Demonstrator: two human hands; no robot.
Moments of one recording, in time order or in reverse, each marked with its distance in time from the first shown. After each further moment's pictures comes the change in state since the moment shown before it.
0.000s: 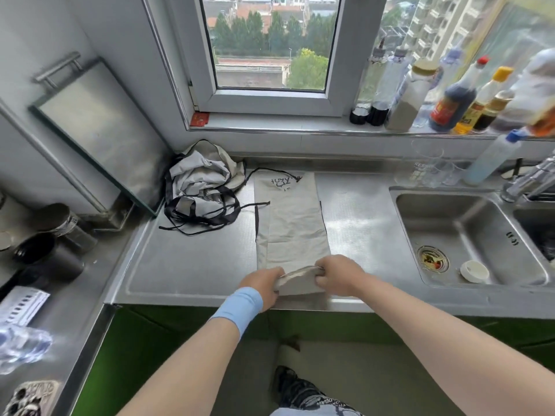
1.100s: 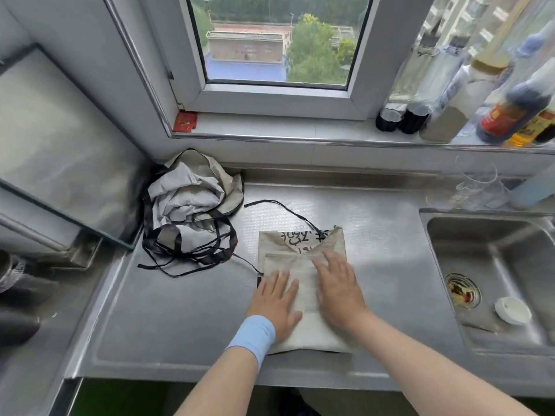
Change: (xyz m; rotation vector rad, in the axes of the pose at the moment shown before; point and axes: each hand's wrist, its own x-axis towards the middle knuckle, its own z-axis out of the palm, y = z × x) left_hand 0.144 -0.037 0.011 0.339 0.012 0.090; right_hand 0.150 0.035 0.043 -0.185 0.463 0.006
